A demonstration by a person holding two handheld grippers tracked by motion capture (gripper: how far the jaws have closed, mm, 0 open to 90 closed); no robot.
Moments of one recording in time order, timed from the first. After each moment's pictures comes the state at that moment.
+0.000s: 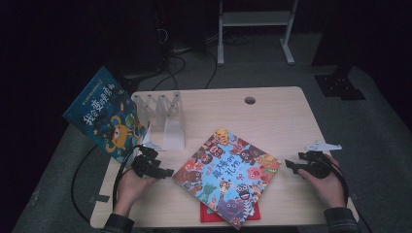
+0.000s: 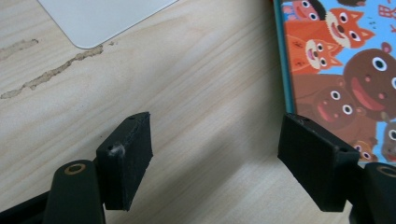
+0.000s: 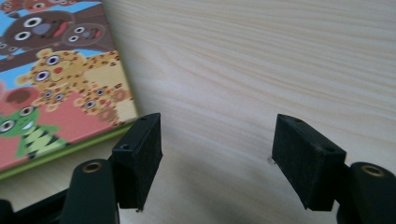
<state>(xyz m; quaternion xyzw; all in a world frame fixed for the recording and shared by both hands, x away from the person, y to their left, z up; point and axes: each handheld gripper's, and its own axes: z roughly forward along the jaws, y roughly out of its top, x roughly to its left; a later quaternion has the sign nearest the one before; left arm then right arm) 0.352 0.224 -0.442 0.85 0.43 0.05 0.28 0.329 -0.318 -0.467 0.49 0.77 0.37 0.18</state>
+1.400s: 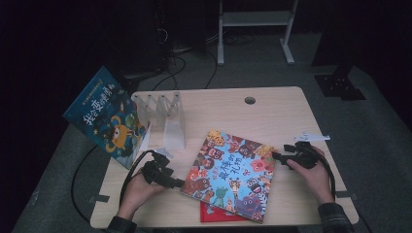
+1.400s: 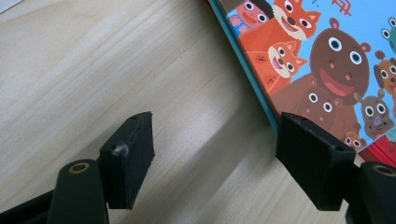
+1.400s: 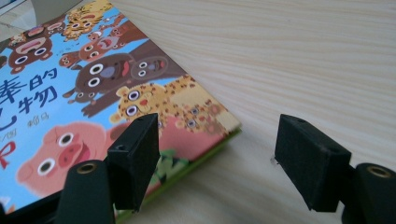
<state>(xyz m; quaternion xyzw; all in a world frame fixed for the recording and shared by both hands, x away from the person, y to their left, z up) 0.335 0.192 -0.444 0.88 0.38 -0.02 0.29 0.364 -0.290 -0.465 0.48 0.76 0.42 0.14</state>
